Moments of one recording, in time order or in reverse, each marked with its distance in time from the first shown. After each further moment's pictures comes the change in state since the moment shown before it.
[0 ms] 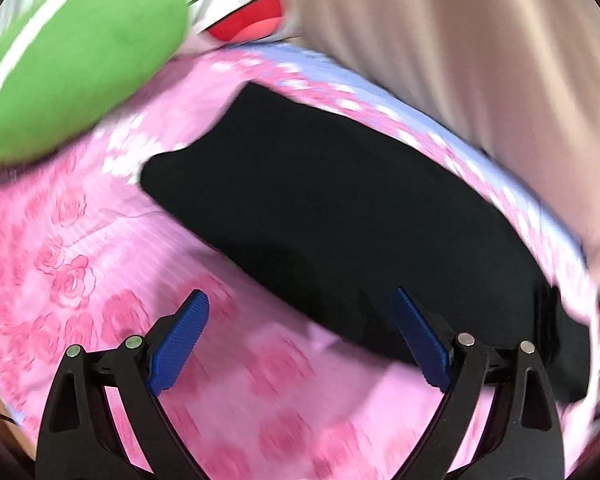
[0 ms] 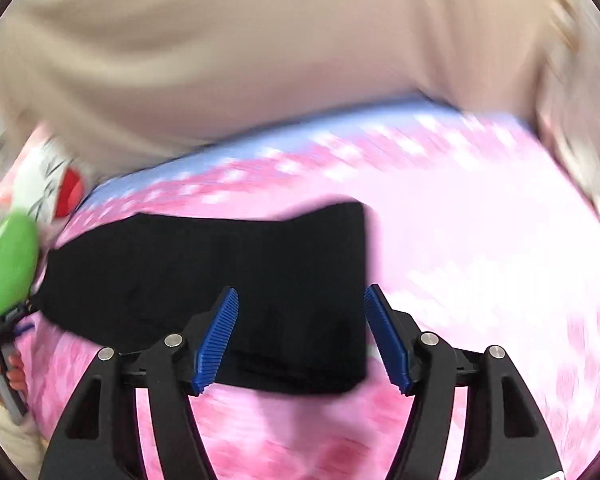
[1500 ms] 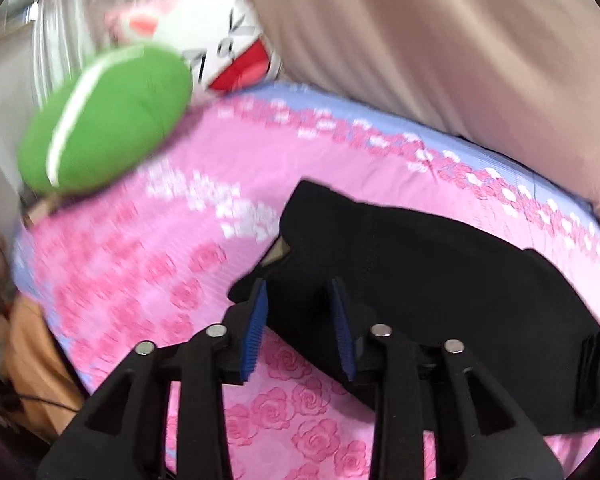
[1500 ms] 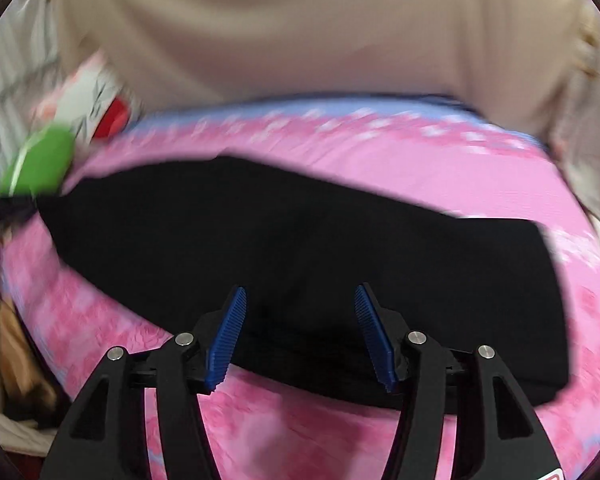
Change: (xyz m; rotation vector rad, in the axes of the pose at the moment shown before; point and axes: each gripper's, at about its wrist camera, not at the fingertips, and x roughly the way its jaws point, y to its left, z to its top) left arm -0.097 -0.093 -0.064 0.210 -0.158 0.183; right arm -0.040 0.027 -0.088 -0.342 0.032 0.041
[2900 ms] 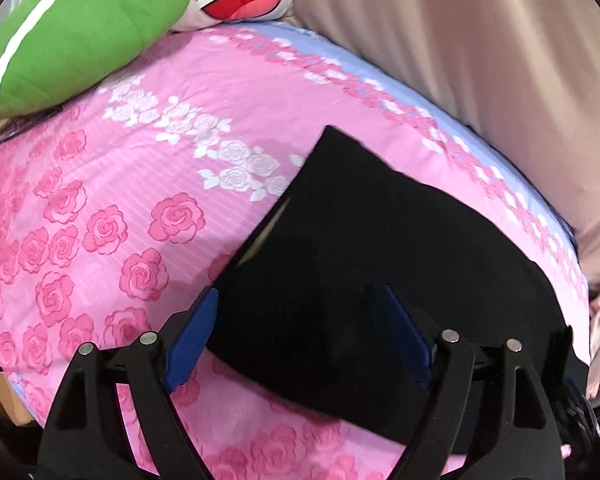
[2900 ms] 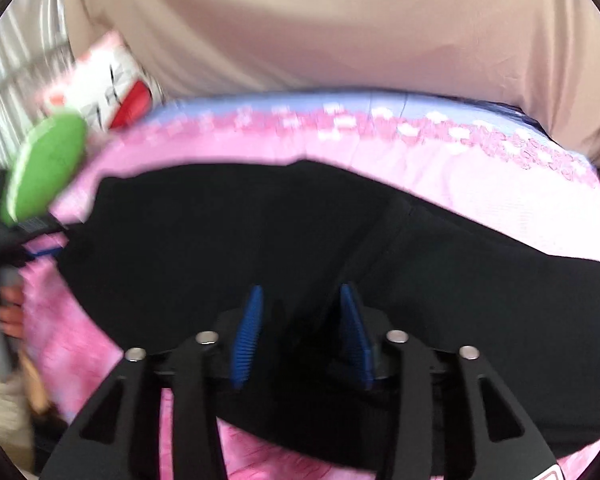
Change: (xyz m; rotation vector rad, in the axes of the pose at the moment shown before) left arm 0.087 0.043 -0.007 -0.189 0.199 -0.192; right arm 0.033 0.076 0.053 0.036 0.009 0.080
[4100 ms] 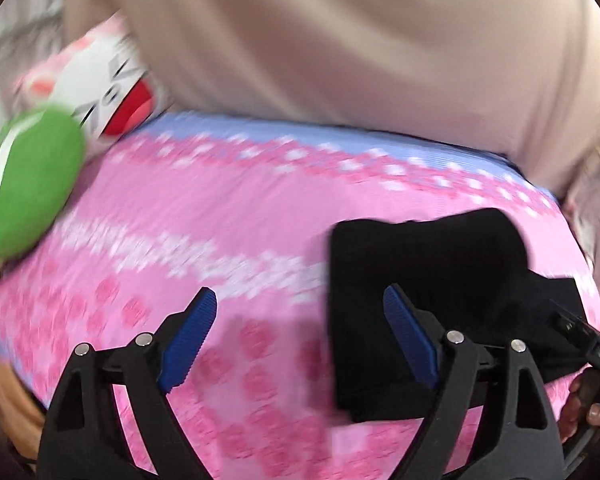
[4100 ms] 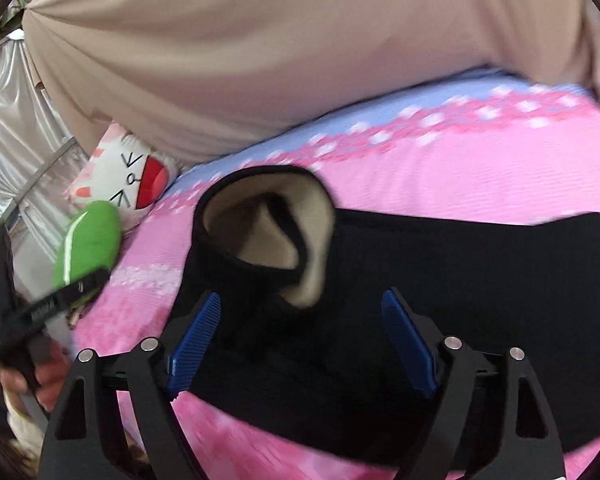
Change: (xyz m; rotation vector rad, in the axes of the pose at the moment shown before) left arm -0.086 -0.141 -0.042 0.375 -0.154 -0.040; right arm -0.011 -0.072 0.015 0.250 -0.039 0.212
